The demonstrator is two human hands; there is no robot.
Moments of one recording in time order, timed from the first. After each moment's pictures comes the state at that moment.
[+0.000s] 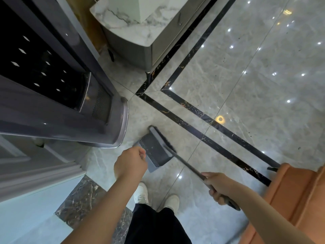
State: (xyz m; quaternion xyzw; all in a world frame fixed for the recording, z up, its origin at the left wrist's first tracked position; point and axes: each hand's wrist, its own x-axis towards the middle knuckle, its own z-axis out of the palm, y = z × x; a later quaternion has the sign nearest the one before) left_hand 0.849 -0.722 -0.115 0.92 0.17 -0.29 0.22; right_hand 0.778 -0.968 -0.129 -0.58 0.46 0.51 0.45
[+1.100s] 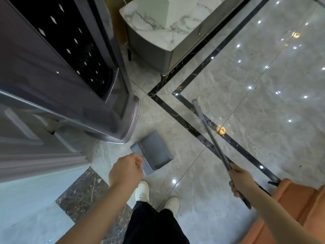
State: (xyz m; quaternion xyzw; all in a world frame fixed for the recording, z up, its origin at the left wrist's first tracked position) left_hand 0.814 -0.646 -0.106 0.91 0.18 -0.29 0.25; right_hand 0.778 -0.967 -0.131 -0.68 0.52 0.28 0.43
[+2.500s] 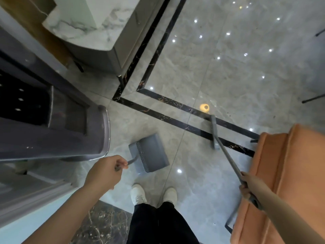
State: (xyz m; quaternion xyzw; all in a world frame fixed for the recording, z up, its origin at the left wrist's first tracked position) left_hand 0.836 -0.704 -0.107 0.89 0.01 -0.39 0.21; right_hand 0.643 -1.075 -0.141 -0.41 0.68 0.18 0.57
